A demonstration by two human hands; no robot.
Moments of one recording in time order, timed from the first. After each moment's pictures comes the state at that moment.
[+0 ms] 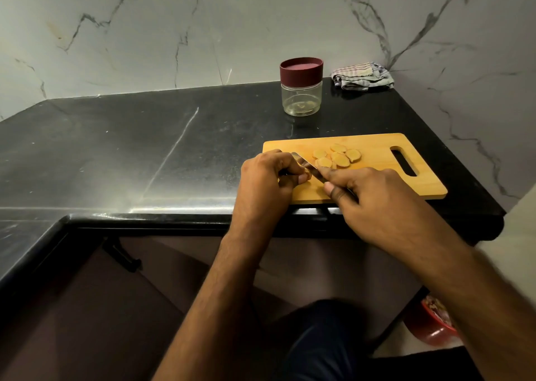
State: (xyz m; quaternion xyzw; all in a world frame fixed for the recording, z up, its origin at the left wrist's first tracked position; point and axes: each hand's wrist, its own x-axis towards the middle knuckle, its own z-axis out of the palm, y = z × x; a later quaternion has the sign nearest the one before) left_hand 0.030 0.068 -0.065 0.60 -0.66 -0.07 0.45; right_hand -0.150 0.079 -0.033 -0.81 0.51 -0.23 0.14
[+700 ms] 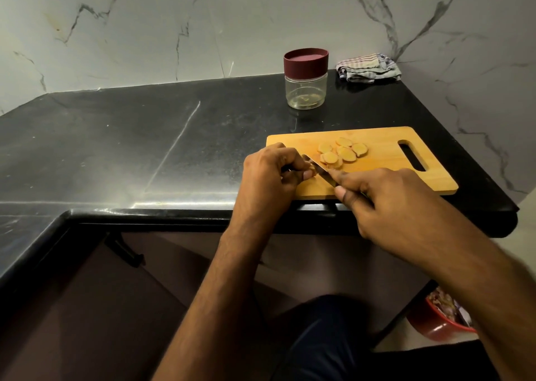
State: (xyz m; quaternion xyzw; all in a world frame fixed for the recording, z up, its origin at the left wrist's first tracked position) left_hand 0.035 0.067 -0.067 0.59 -0.67 -0.05 0.44; right_hand -0.155 0.090 -0.027 -0.82 0.51 -0.20 0.16
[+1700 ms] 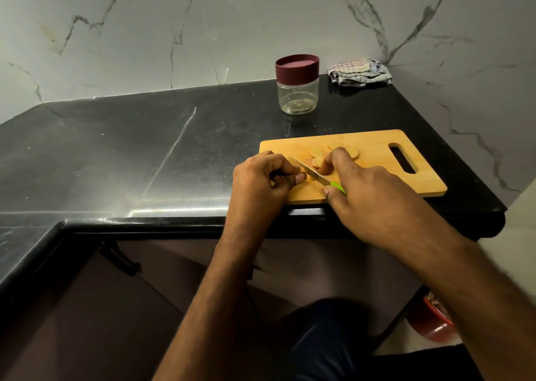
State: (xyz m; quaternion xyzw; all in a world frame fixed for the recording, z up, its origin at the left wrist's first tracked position) left_hand 0.035 0.068 -0.074 0.58 -0.65 -0.12 0.48; right_hand -0.145 0.076 -0.029 -0.83 0.54 -0.15 0.08
